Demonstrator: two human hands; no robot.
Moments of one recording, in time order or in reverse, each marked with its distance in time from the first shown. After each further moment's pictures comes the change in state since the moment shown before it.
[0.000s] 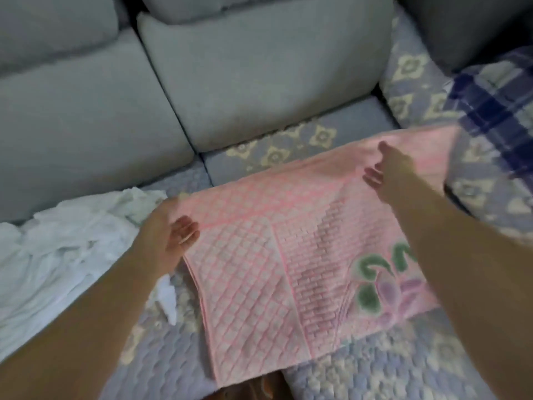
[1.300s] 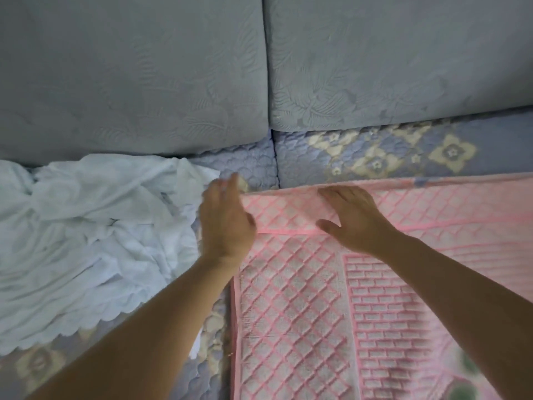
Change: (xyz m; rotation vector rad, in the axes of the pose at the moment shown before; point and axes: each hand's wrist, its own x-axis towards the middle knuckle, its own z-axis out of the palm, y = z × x) left_hand 0.178 -0.039 -0.033 1.300 0.408 0.751; right_hand -0.002 0.142 0.217 -1.457 -0.874 -1.103
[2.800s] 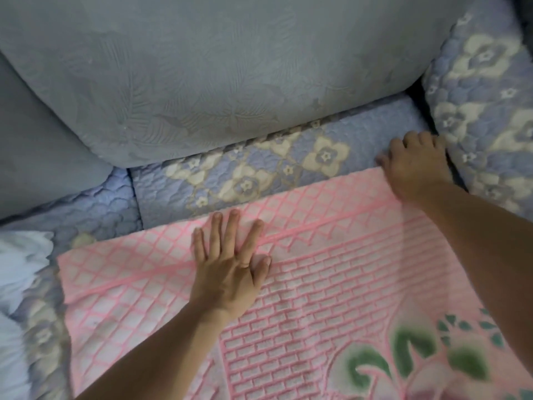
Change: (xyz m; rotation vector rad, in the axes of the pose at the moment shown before) left_hand -0.033 0.169 0.155 0.305 -0.283 0.483; right_hand -0.057 0.337 -0.084 -0.496 0.340 0.576
